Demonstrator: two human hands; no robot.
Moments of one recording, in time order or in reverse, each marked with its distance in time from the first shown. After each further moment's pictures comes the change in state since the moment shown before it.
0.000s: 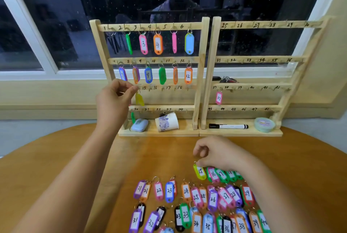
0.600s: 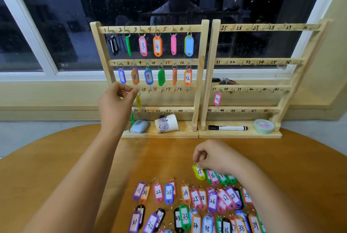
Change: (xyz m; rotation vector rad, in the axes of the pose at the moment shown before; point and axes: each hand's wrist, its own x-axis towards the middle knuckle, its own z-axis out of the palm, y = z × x) left_hand -0.002 -0.002 0.011 0.059 0.094 -0.046; right_hand 0.007 0.005 0.012 -0.048 -0.007 0.008
